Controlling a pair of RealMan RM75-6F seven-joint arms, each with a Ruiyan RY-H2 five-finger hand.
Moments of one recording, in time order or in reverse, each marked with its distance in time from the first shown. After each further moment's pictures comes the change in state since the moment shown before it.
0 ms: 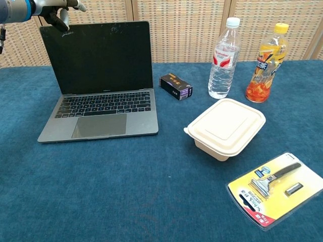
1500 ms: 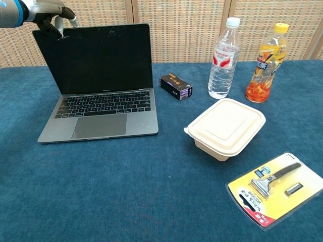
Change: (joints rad) left arm -0.002 0.051 0.071 -0.077 -0.023 0.010 0.012; right arm 0.002 -0.018 0.000 0.023 -0.010 0.013 0.005
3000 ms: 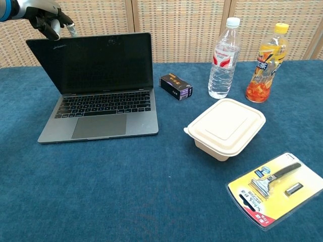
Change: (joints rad) left arm -0.044 0.163 0.033 -0.183 -0.181 -0.114 -0.065; right arm 0.001 -0.004 -0.002 -0.003 0.001 0.000 -0.019
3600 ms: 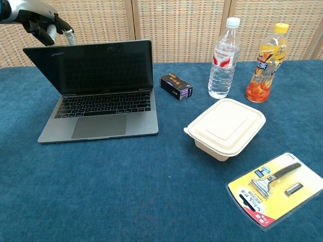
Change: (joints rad) left arm -0.005 0.062 0.059 -0.078 0.045 -0.029 -0.063; right arm -0.001 -0.001 -0.002 -0.004 -0.005 0.004 -0.007
